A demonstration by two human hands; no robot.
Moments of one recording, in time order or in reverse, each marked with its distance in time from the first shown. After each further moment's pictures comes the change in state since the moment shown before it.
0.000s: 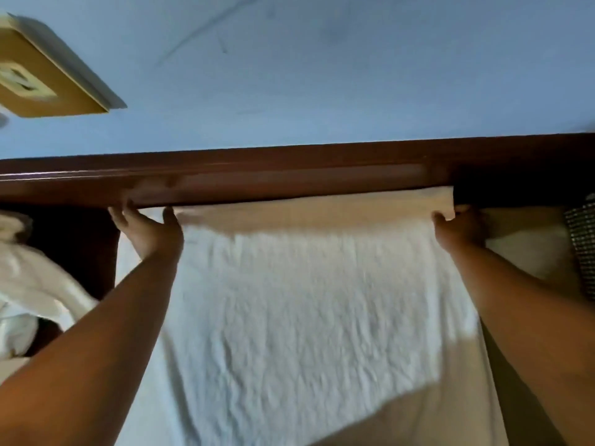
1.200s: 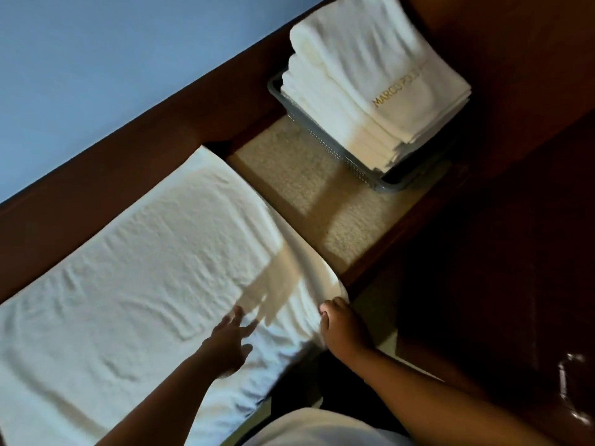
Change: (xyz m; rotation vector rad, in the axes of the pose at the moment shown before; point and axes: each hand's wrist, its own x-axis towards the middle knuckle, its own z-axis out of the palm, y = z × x) left_hand -0.429 -0.040 -0.004 1.087 -1.286 1.152; right_hand -0.371 0.325 -0.033 0.248 -0.152 -0.123
